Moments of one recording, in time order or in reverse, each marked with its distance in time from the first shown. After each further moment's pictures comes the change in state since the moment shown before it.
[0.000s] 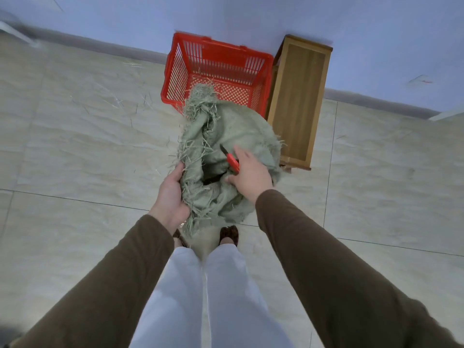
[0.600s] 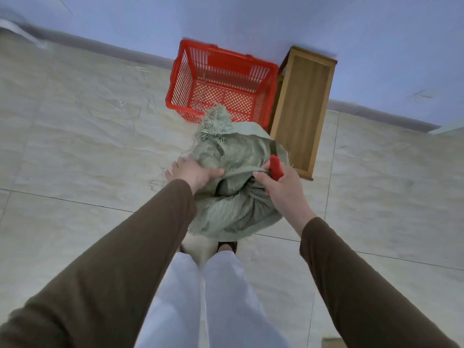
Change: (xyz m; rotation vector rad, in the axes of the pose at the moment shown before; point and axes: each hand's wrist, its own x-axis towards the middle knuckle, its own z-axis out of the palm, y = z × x) left_hand 0.051 0.035 0.038 1.525 0.438 0.058; right_hand -0.029 0.031 -0.036 0.687 0.216 0.059
